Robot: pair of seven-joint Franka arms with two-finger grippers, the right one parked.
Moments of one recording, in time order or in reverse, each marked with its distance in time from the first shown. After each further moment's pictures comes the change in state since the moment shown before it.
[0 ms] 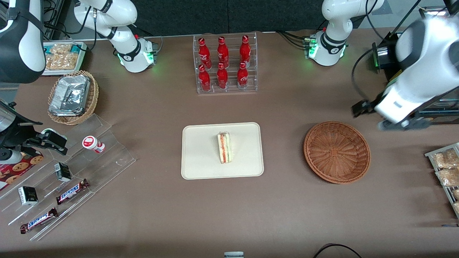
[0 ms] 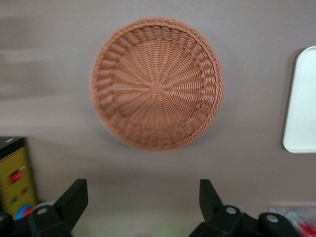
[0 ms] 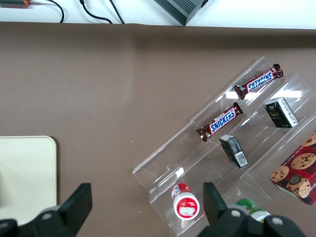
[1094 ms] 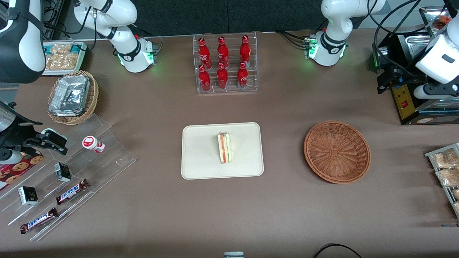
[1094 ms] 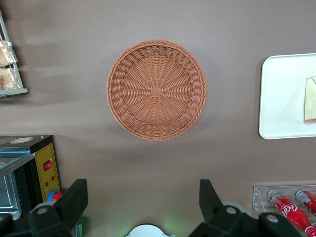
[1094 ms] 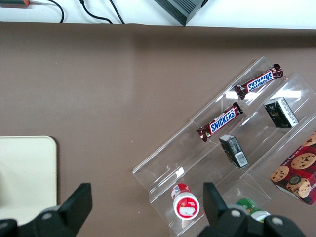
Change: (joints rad) arm -0.197 0.008 0.189 0.247 0.005 -0.191 0.033
